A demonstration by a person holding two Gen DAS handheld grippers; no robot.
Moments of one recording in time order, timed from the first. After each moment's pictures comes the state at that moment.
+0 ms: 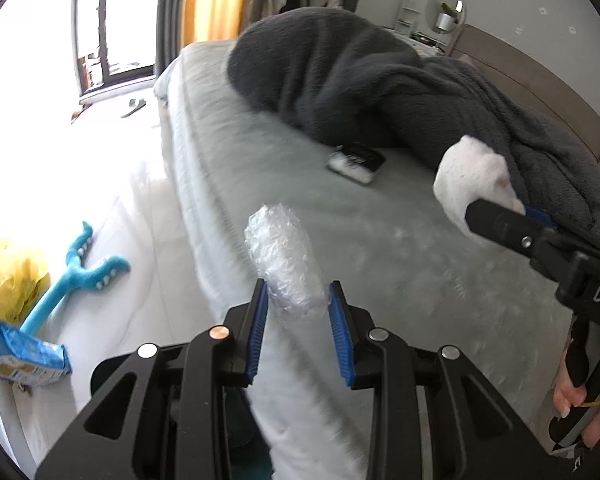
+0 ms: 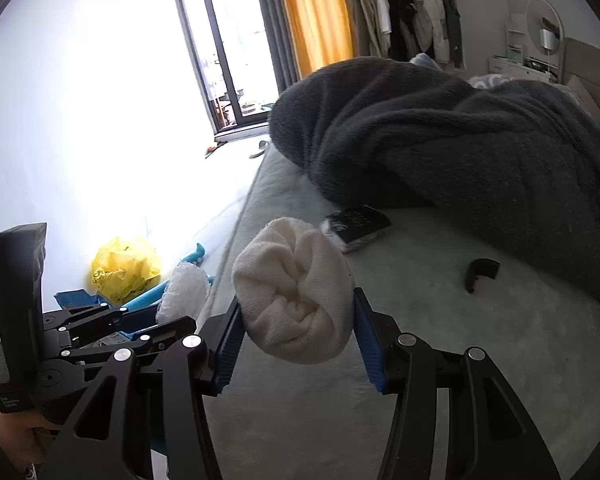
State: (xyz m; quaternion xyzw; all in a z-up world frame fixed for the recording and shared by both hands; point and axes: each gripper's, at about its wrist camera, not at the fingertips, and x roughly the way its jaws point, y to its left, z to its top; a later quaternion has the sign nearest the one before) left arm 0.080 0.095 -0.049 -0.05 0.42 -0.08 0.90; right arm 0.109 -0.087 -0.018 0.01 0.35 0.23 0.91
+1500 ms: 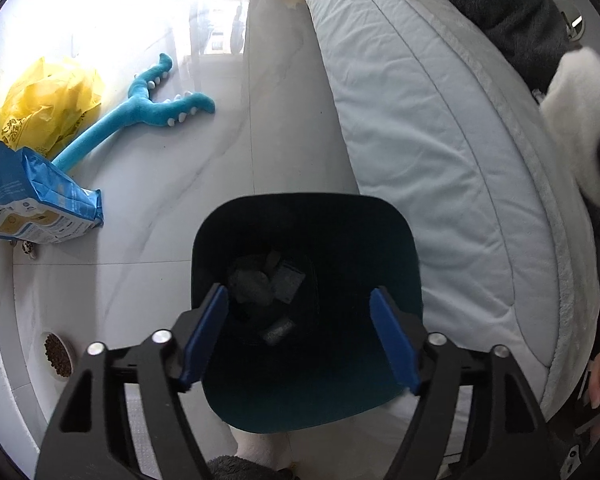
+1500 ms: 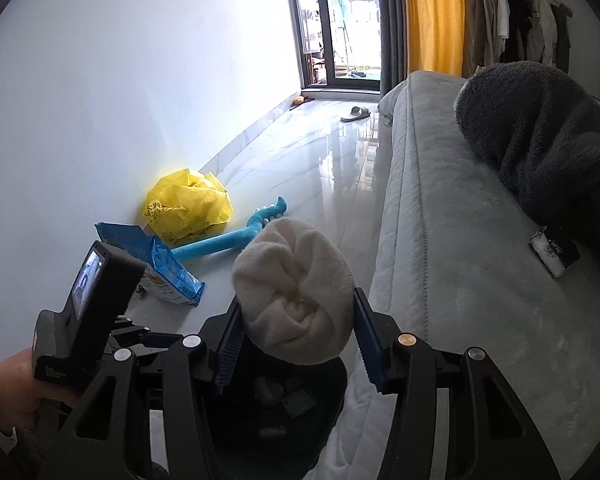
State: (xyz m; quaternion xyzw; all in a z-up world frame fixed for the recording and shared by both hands) left arm 0.028 0.275 -0.154 -0.17 0.59 0.01 0.79; right arm 0.089 0.105 -0.057 -0.08 0.38 0.36 0.85
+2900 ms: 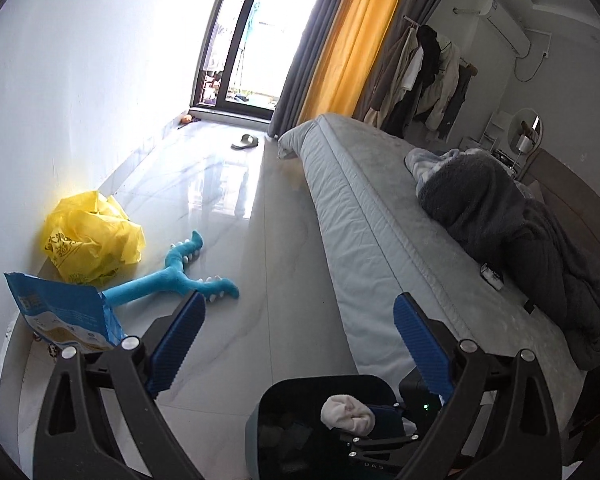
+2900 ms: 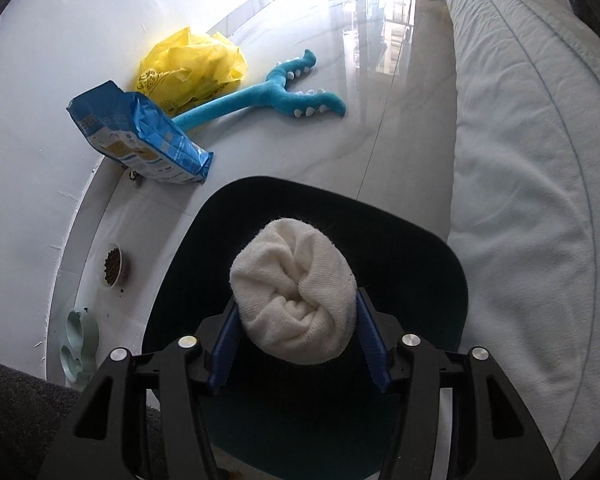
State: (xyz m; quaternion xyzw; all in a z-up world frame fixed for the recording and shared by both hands) left arm -0.011 0.342 -0.019 -0.17 0.29 0.06 0.94; right arm 0.081 0.199 -0.214 -0.16 0.57 0.35 0.72
